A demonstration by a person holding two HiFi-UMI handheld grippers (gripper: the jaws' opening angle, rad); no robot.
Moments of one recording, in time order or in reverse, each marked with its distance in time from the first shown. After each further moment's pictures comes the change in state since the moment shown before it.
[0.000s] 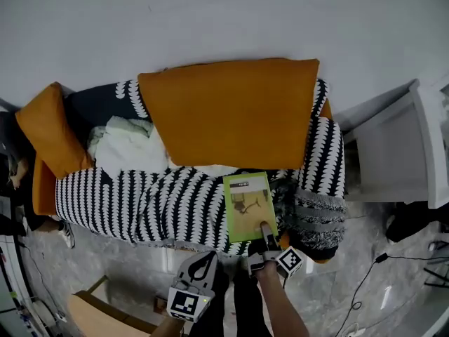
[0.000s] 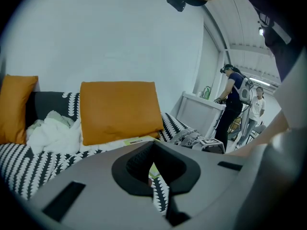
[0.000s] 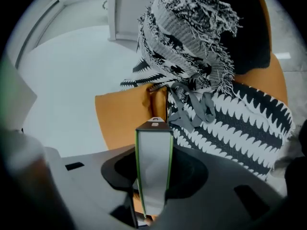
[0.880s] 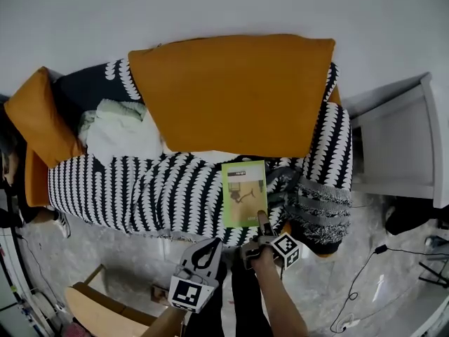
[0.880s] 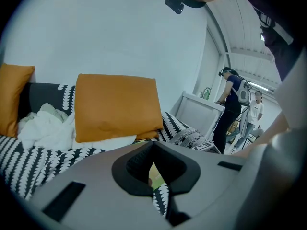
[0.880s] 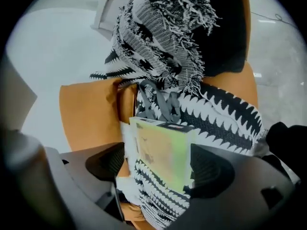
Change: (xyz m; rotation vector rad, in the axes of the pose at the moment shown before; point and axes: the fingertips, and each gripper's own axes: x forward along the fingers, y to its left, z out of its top) left arm 0.040 0.014 -0.011 -0.051 -0.048 -0.035; right arm 0.012 -0.080 -0.003 0.005 -0.028 -0.377
